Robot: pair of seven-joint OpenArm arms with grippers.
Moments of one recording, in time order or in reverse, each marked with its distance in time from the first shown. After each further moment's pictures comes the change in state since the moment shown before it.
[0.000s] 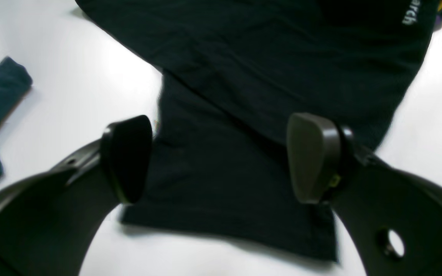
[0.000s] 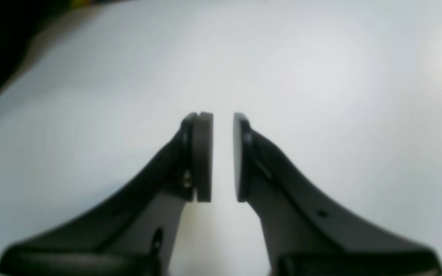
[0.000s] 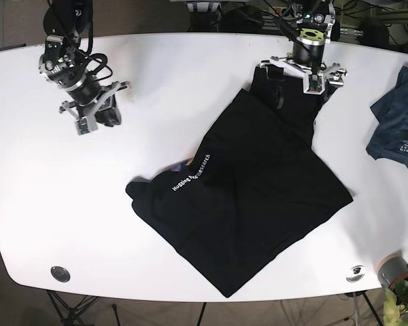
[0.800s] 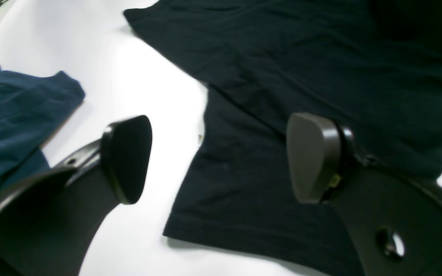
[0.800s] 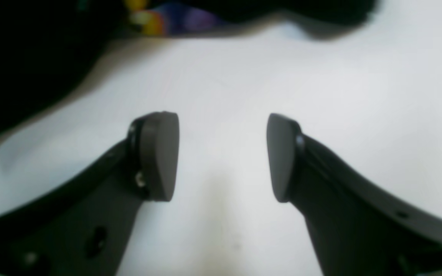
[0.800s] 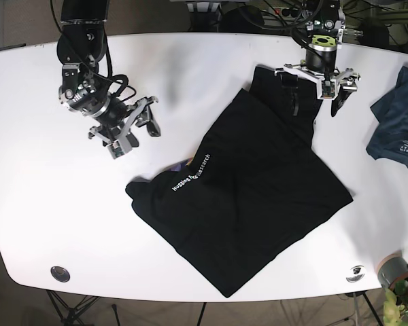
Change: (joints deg) left arm -1.5 -1.4 -3.4 -1.1 -0.2 0.1 -0.1; right arm 9.3 0.0 -12.3 -3.0 0.5 -0.1 -6.0
